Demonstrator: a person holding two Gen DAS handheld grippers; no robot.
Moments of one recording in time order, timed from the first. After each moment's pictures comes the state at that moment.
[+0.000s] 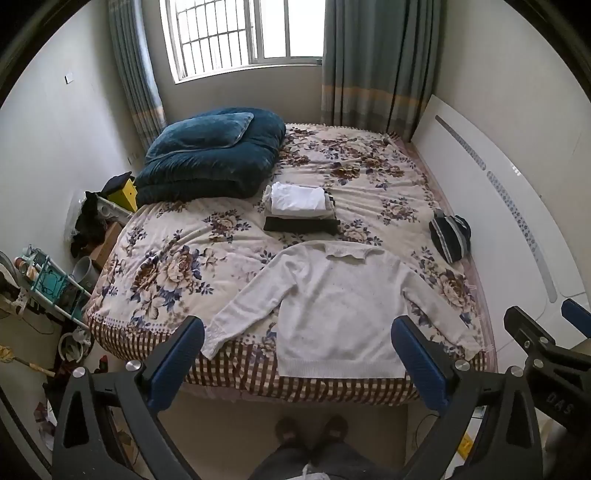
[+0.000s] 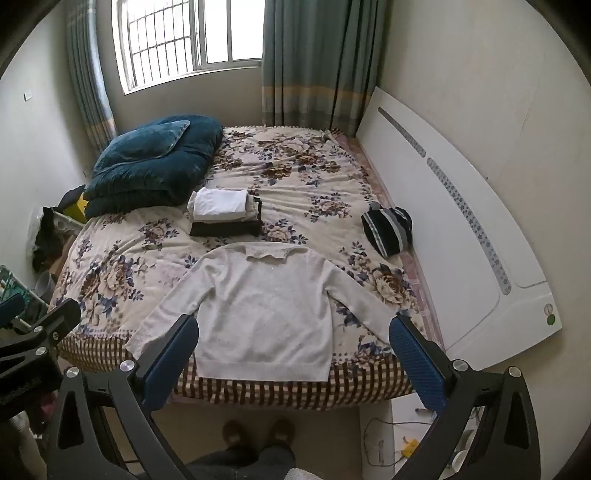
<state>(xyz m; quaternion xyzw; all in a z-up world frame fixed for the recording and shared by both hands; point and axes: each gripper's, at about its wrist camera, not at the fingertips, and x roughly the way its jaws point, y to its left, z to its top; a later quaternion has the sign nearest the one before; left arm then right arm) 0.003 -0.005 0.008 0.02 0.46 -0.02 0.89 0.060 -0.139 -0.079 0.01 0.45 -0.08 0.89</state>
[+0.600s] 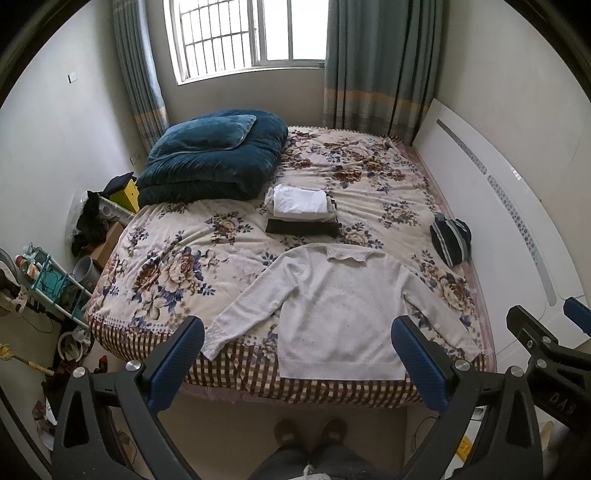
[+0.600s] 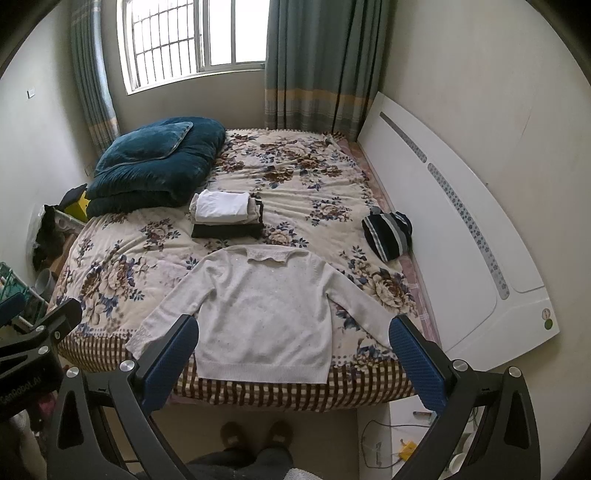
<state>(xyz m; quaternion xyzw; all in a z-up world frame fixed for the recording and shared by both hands) 0.002 -0.002 0.010 0.01 0.45 -0.02 0.89 0.061 -0.137 -0.075 0.01 0.44 -0.08 0.89</state>
